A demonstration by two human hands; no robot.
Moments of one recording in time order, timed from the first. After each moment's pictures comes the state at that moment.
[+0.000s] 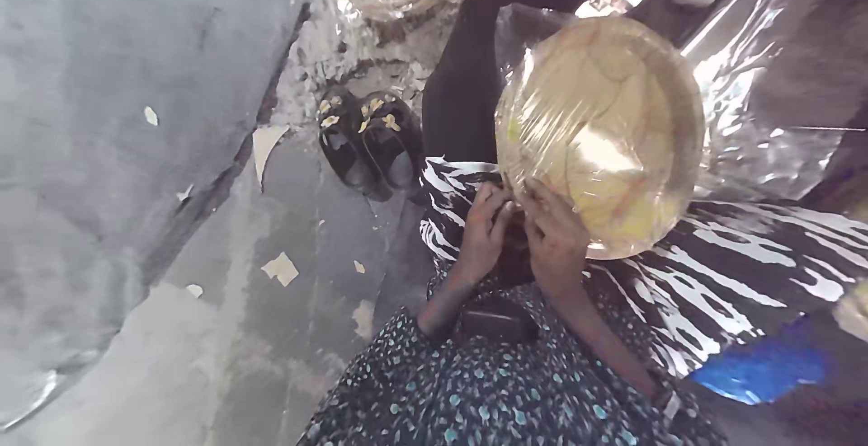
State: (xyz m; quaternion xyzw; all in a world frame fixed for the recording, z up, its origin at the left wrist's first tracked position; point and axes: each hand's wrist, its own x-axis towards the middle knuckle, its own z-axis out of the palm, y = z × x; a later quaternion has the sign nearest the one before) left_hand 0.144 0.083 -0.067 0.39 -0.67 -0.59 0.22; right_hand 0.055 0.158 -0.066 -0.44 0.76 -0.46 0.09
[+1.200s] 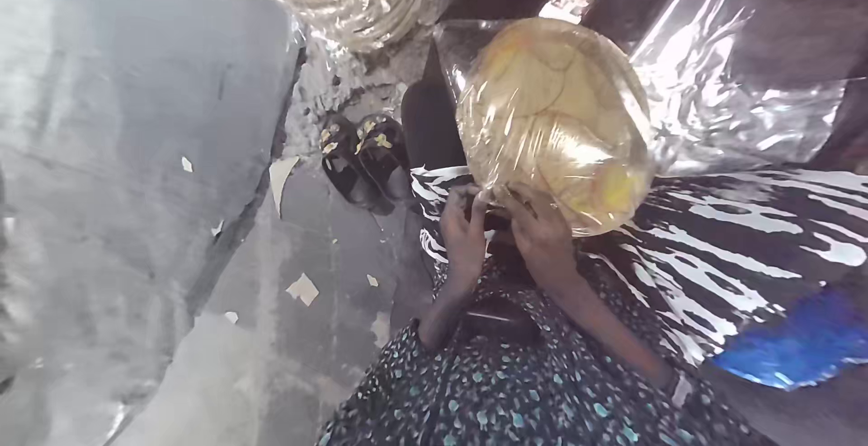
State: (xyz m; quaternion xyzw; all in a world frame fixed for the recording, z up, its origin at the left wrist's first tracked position) left_hand 0.131 0.091 -0.046 0.50 -0.58 -0.58 0.29; right_hand 0.048 0.169 -0.076 -0.49 0.76 -0.42 0.05
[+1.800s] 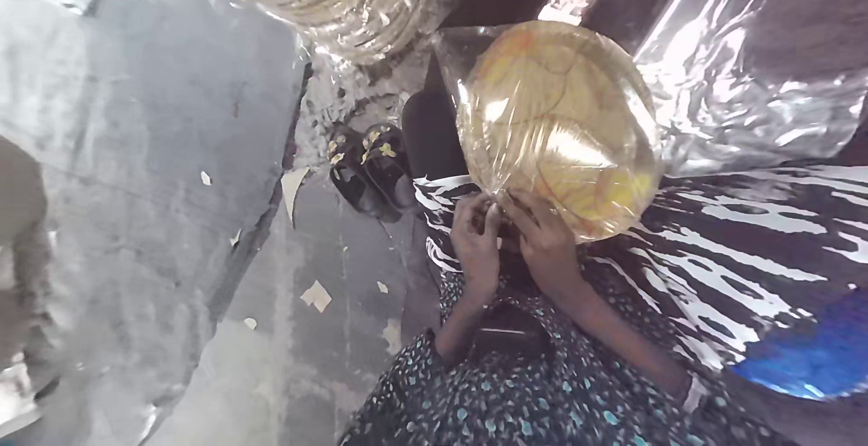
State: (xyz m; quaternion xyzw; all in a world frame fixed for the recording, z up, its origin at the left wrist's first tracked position) left_hand 0.123 0.104 -0.053 0.51 -0.56 -0.57 0.33; right_hand 0.049 0.165 -0.077 -0.48 0.75 -0.45 0.07
